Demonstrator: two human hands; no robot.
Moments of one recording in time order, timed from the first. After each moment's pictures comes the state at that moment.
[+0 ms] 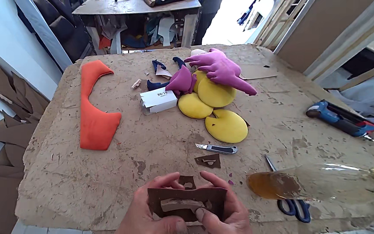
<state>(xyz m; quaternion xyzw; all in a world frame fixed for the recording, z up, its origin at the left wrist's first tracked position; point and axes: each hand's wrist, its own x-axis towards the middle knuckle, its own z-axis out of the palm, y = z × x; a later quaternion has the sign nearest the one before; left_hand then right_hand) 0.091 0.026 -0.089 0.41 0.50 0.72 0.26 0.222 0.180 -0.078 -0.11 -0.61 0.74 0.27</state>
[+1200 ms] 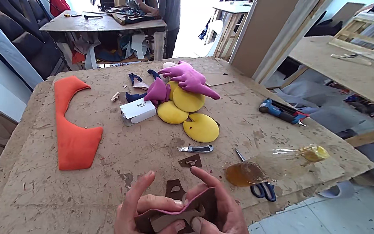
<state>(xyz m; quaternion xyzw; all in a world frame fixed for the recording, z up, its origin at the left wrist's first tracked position) 0.095 0.035 -0.053 0.46 0.49 0.72 0.14 0.226 0.179 -0.045 -0.06 -0.63 0.71 0.30</state>
